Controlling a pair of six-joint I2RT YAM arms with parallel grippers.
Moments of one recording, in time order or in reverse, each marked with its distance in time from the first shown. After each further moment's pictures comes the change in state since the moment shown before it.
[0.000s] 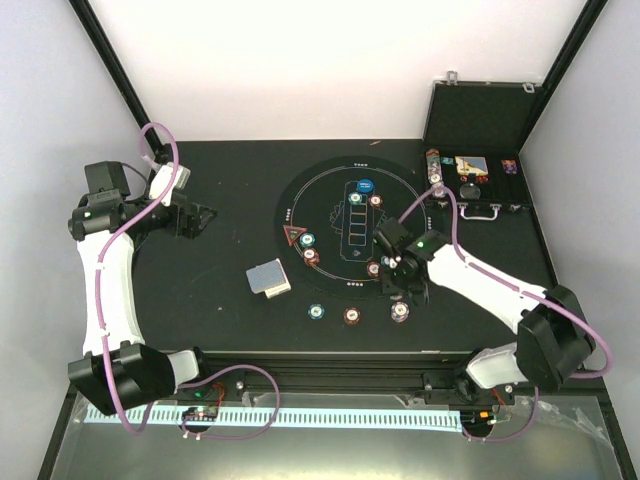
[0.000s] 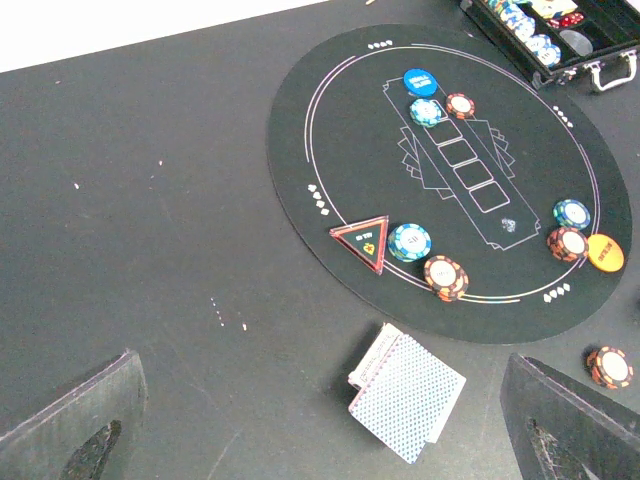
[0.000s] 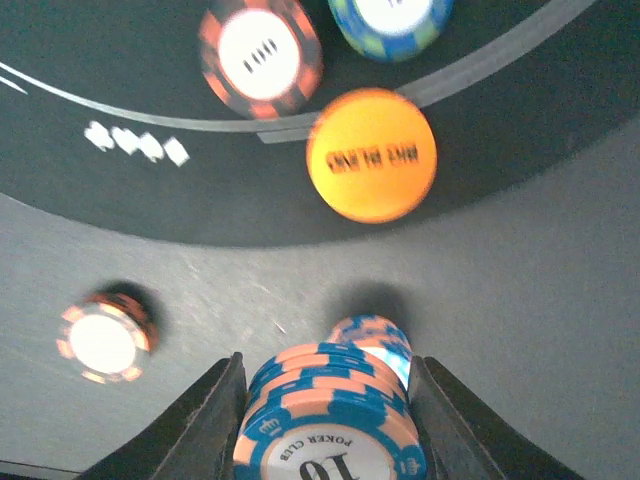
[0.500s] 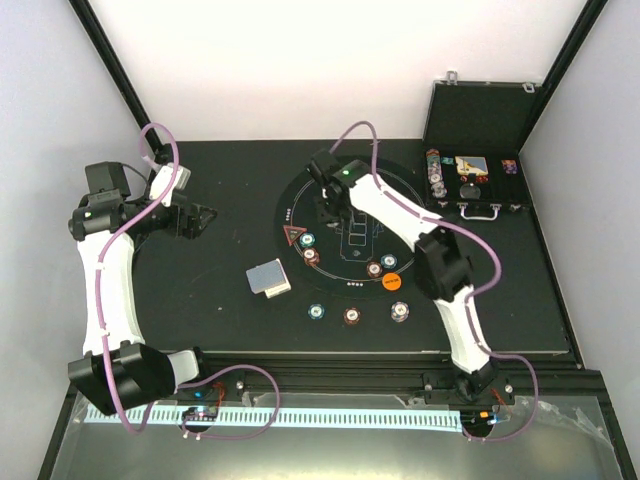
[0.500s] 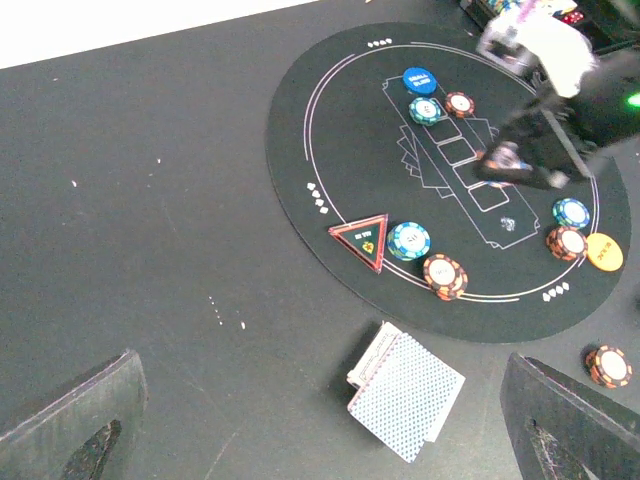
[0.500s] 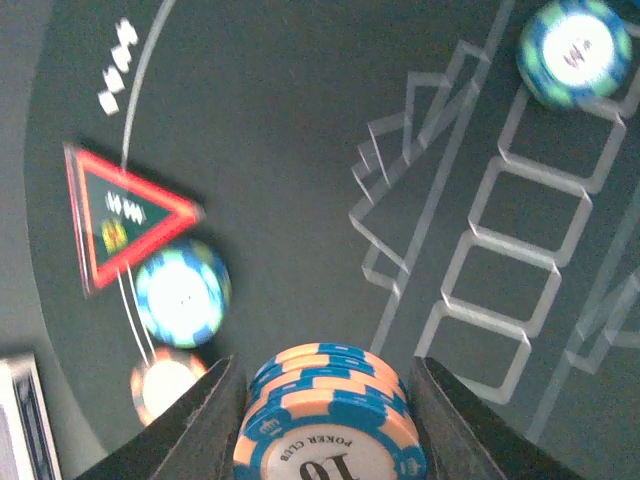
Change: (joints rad) left arm 0.000 0.000 -0.002 0.000 0.001 0.000; right arm 0.004 0.727 0.960 -0.074 0.039 -0.133
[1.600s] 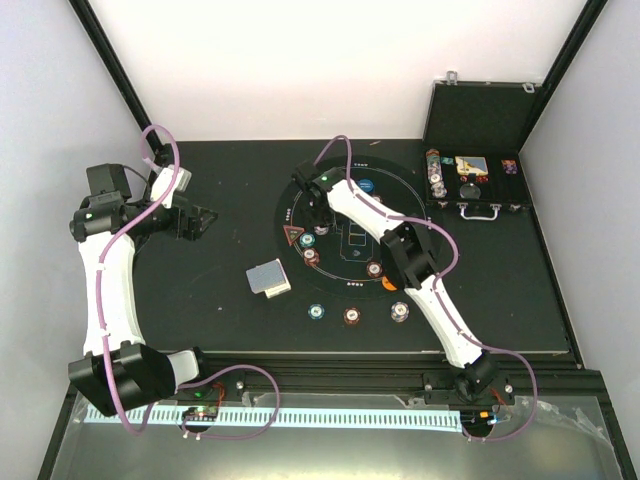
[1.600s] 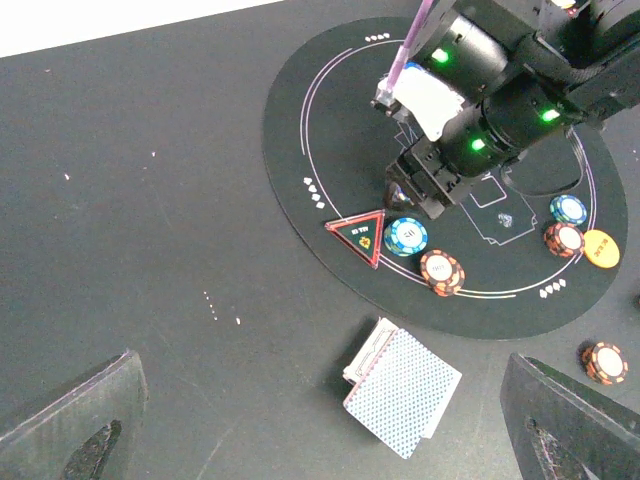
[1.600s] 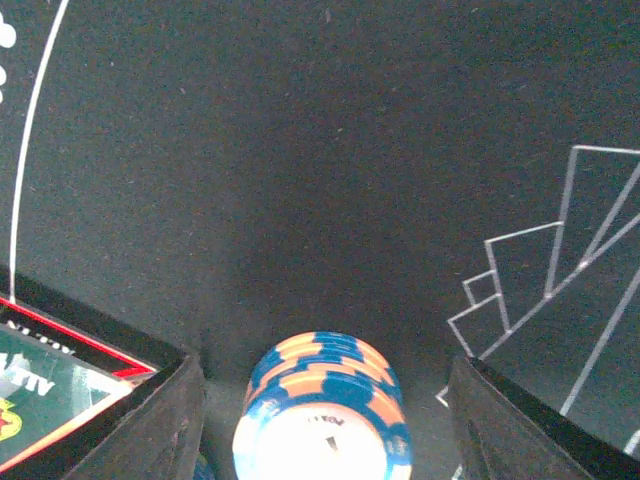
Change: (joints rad) left arm 0.001 -0.006 -0.019 0.001 0.003 0.000; right arm 0.000 0.472 0.469 -0.080 -0.008 -0.026
